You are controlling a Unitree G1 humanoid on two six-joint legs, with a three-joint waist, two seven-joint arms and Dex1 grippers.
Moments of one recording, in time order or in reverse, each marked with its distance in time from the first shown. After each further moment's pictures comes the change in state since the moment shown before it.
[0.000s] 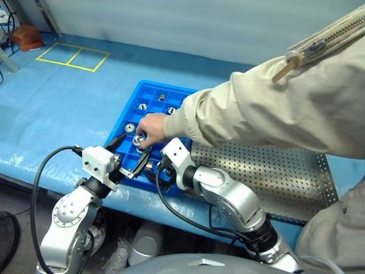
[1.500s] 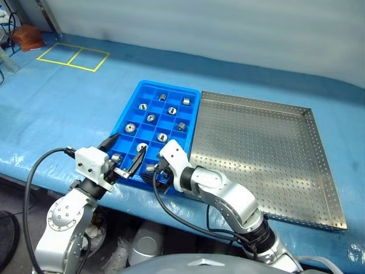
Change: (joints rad) left arm 0.028 -0.001 0.036 -0.025 0.000 0.000 0.030; right arm 0.003 0.013 0.008 0.004 0.001 0.006 0.015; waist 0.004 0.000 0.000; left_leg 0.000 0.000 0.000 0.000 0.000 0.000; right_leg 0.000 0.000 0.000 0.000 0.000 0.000
